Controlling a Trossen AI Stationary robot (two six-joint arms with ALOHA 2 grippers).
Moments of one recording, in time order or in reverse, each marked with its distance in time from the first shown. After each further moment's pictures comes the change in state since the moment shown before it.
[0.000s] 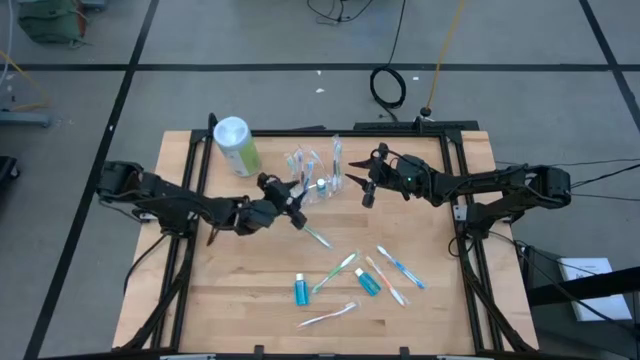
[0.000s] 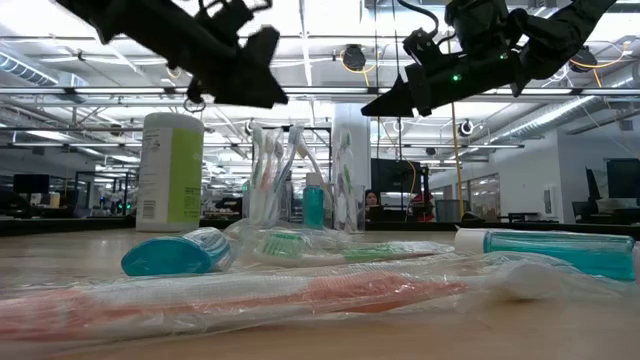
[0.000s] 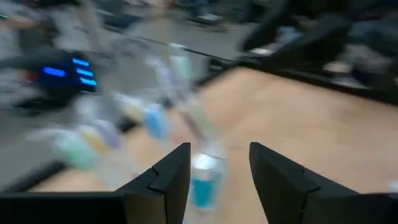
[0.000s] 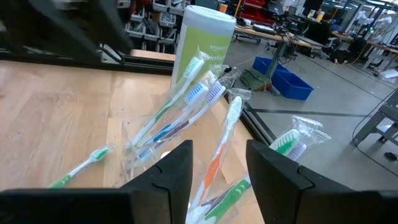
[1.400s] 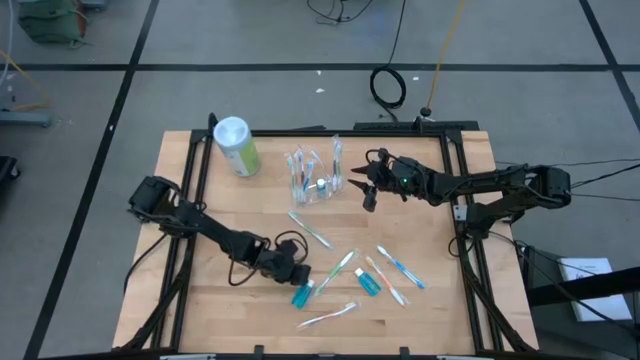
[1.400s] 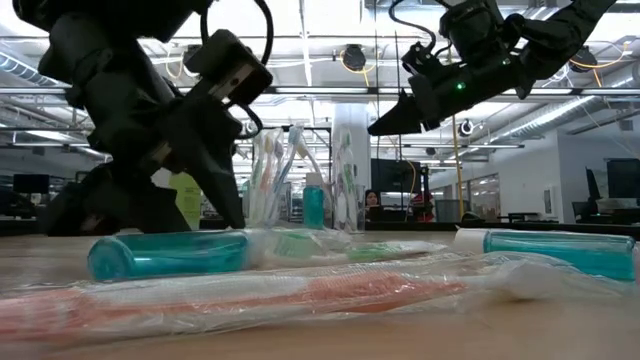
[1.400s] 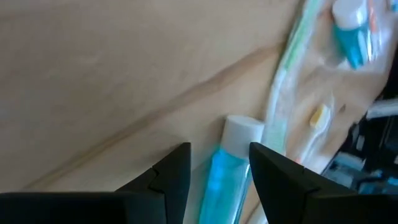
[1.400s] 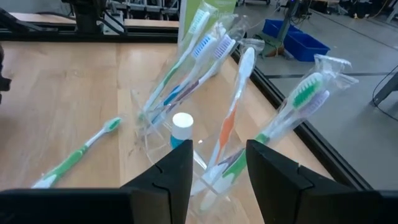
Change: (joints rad) left arm -0.243 0.358 0.082 -0.185 0.811 -1.378; right arm 0.002 0.000 0.000 -0.135 -0.003 0.107
